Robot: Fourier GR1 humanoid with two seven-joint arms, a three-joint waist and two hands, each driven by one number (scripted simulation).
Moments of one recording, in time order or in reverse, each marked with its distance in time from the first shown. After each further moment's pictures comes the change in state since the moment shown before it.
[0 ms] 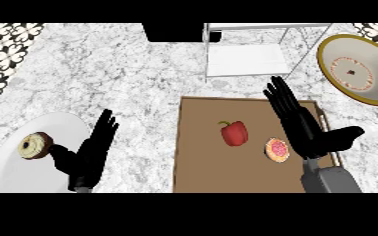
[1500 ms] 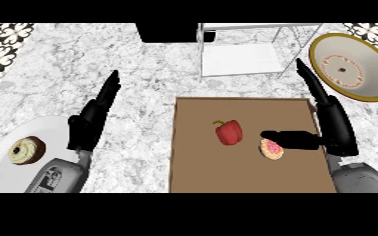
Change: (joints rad) left arm -0.247 0.087 -0.037 -0.050 -0.264 0.010 0.077; right arm -0.020 -0.159 0.030 -0.193 0.517 -0.358 0.017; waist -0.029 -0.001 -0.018
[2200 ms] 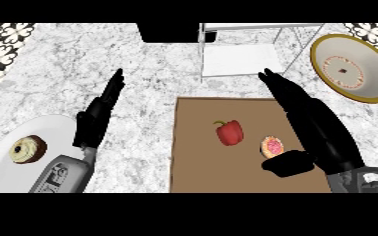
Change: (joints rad) left arm -0.023 -0.029 0.003 0.021 -0.031 -0.002 0.016; right arm -0.155 -0.183 0.272 -0.357 0.321 0.332 0.781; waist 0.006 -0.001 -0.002
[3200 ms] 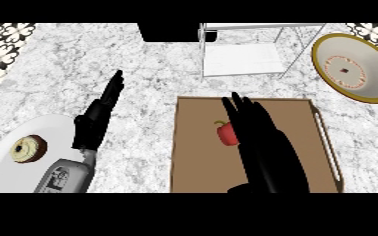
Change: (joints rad) left arm 0.034 -0.065 0.076 -0.024 -0.080 -0.070 0.001; right arm 0.025 0.317 0.197 -0.093 0.399 0.188 0.310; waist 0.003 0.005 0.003
